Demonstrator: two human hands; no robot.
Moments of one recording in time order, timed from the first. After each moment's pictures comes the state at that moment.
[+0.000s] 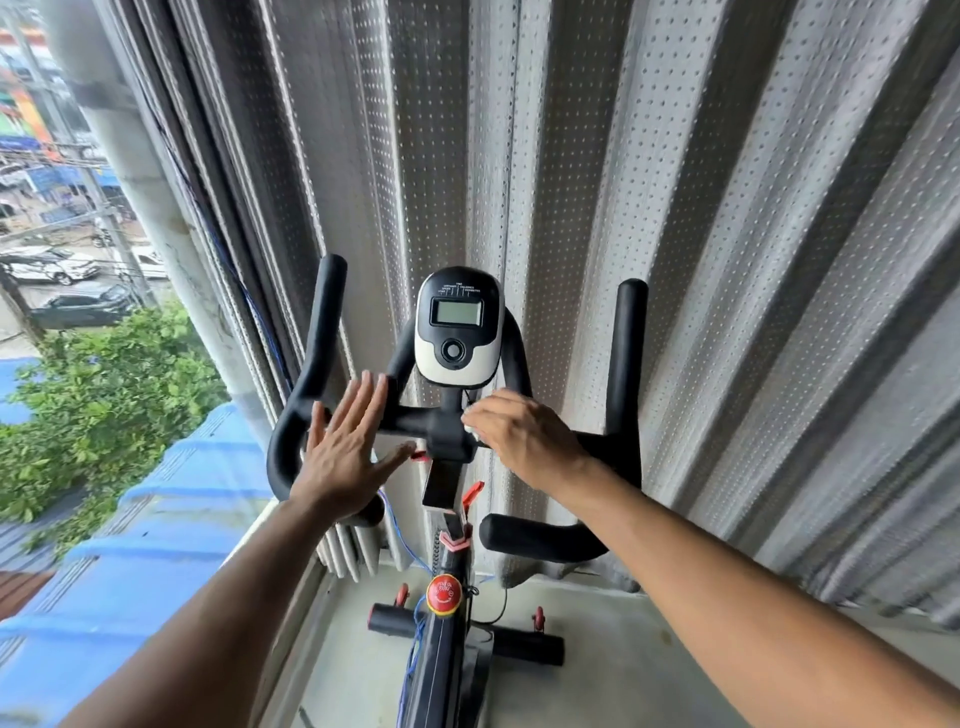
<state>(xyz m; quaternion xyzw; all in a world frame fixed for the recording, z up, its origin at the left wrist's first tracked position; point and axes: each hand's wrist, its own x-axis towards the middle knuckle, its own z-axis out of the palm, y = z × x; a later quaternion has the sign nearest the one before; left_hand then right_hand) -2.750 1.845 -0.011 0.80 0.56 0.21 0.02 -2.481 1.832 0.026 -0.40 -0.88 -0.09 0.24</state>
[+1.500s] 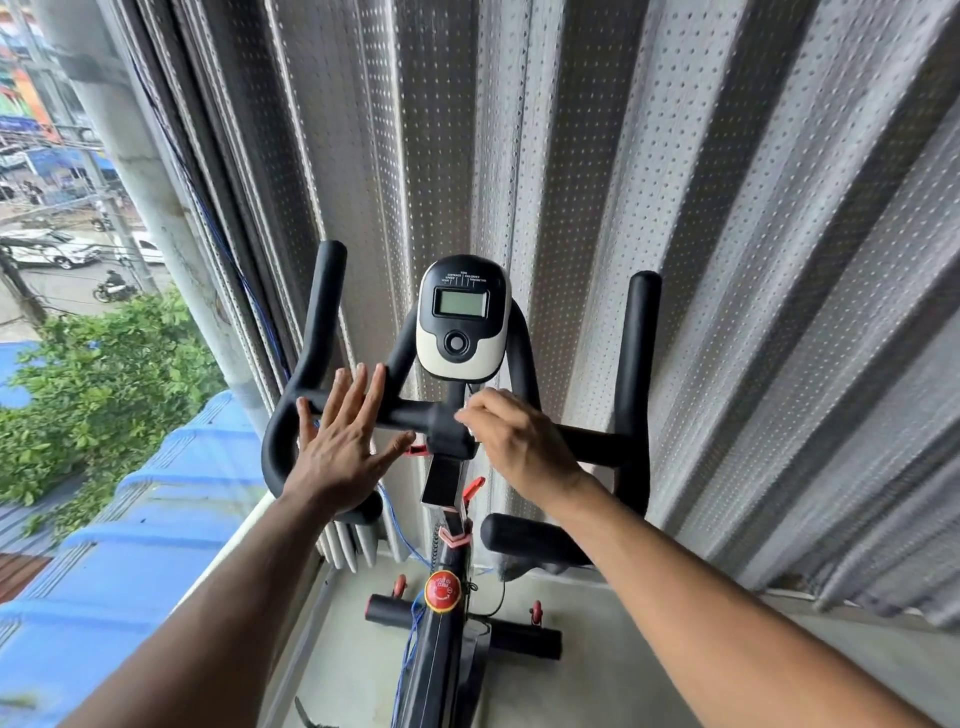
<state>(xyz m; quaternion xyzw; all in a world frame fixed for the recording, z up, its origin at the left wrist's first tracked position) -2.753 1.845 -0.009 0.79 0.58 0.19 0.05 -2.492 1.822 0.017 -0.38 -0.86 -0.11 0.34</state>
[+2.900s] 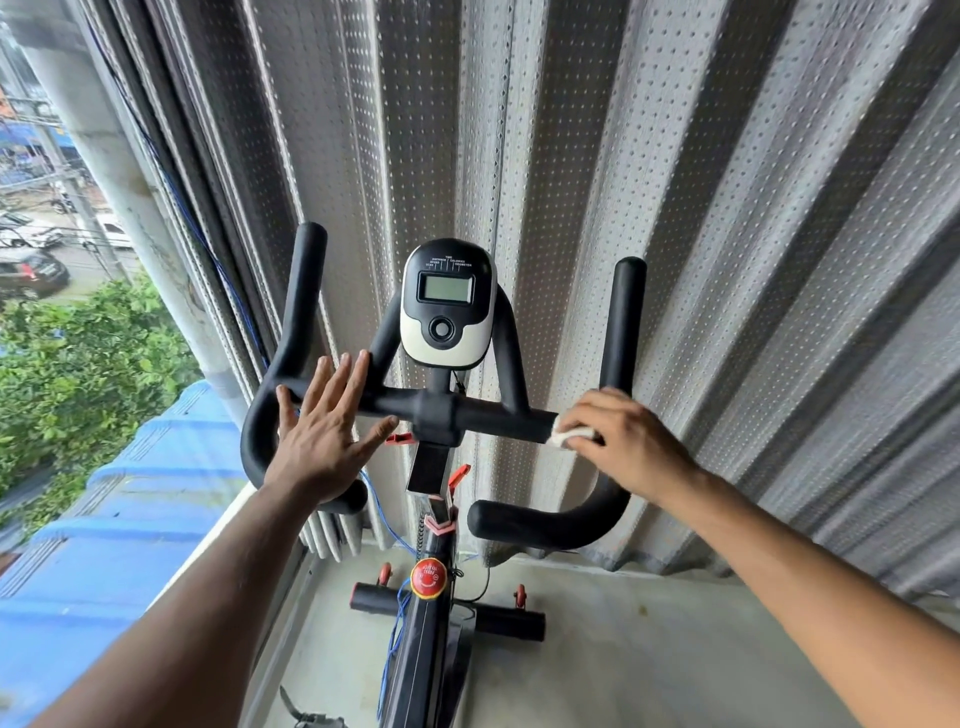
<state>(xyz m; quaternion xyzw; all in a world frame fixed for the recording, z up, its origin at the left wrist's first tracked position) -2.754 1.848 -0.013 0.78 0.58 0.22 0.05 -2.374 1.782 0.037 -0.50 -0.83 -0.01 0.24</state>
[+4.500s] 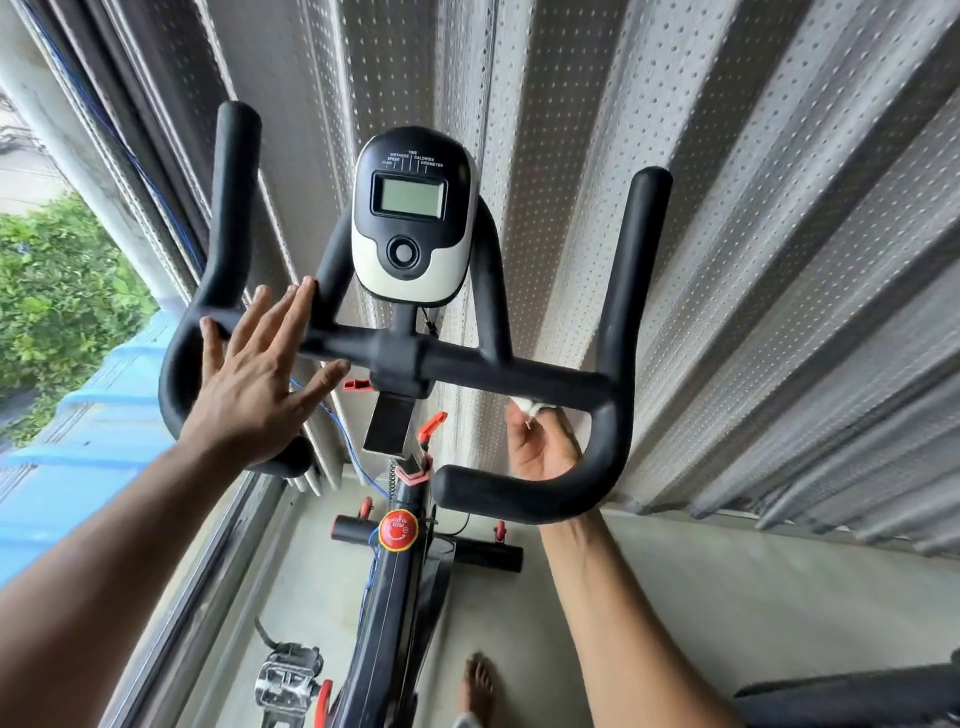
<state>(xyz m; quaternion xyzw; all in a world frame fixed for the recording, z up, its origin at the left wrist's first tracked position) -2.753 1.848 -0.014 0.78 0.58 0.24 0.05 -2.457 1.800 -0.083 -0.26 -0.08 0.62 0.74</state>
